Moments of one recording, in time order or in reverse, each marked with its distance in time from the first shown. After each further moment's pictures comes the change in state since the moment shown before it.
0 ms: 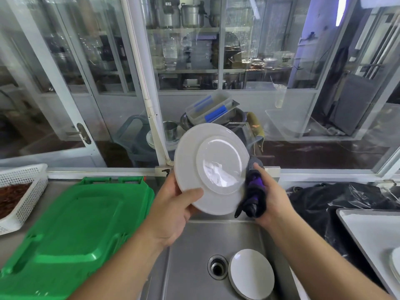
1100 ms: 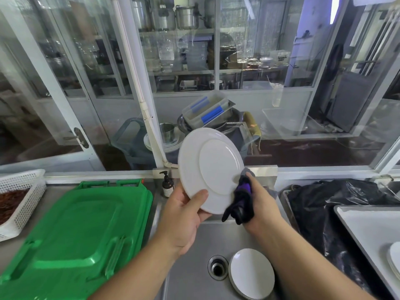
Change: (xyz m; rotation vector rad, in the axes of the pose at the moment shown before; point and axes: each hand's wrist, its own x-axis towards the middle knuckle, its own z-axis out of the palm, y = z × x) left_hand -0.003 -0.029 0.027 -0.019 0.099 -0.019; right_hand 0.005 0.027 -0.006 0.042 0.084 -0.017
